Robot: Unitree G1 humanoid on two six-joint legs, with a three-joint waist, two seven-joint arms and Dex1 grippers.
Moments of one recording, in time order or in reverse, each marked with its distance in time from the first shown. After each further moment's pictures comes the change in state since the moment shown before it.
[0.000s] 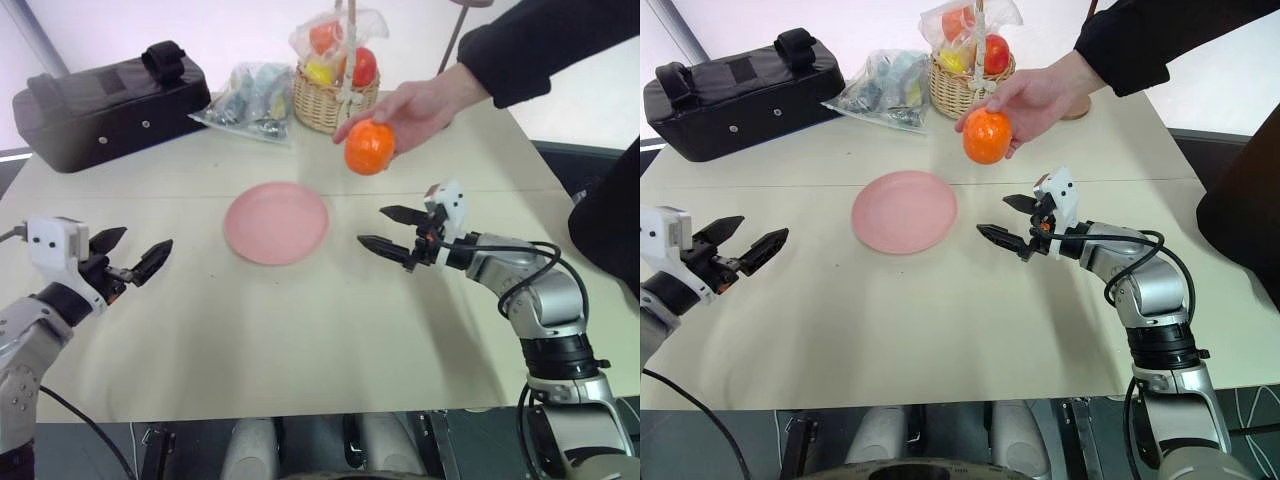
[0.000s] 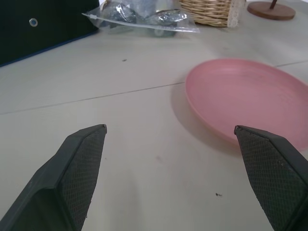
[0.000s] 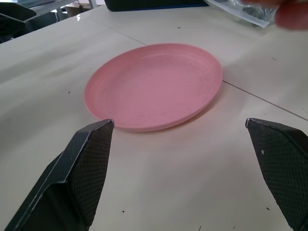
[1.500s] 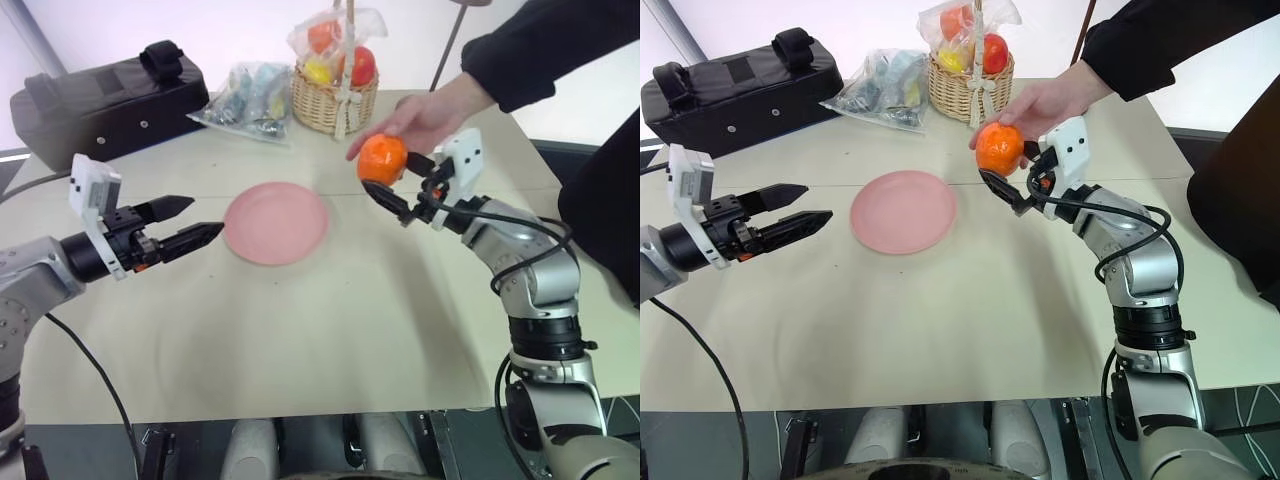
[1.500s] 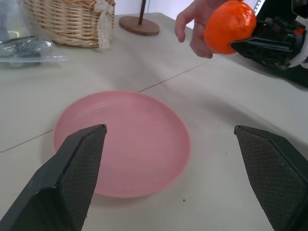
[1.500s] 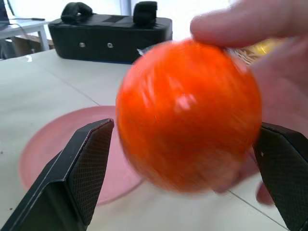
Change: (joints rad) left arm -0.278 0.195 -0.127 0.052 -0.288 0.202 -0.219; right arm -0.144 0.091 -0.049 -0.036 -0.075 -0.028 -0.213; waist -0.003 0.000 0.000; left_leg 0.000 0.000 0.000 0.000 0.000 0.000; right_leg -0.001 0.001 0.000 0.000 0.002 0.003
